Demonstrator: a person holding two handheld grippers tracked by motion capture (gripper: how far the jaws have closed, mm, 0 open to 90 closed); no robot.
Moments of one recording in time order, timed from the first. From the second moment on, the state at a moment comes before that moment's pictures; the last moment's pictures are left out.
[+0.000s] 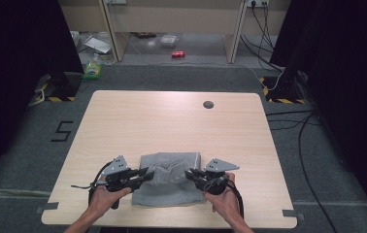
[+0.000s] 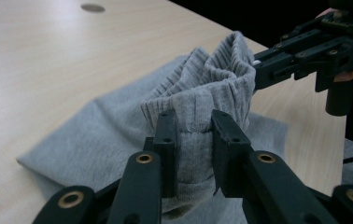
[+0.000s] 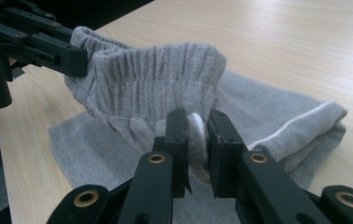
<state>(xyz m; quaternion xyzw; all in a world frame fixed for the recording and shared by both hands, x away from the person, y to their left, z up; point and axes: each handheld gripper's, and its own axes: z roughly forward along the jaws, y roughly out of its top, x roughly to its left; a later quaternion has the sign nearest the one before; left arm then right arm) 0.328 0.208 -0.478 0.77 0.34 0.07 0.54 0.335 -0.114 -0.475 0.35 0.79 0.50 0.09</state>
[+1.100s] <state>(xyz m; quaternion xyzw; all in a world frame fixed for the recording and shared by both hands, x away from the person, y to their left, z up) 0.329 0.206 -0.494 0.77 0.37 0.02 0.52 0.347 -0.093 -0.474 0.34 0.81 0.48 0.04</state>
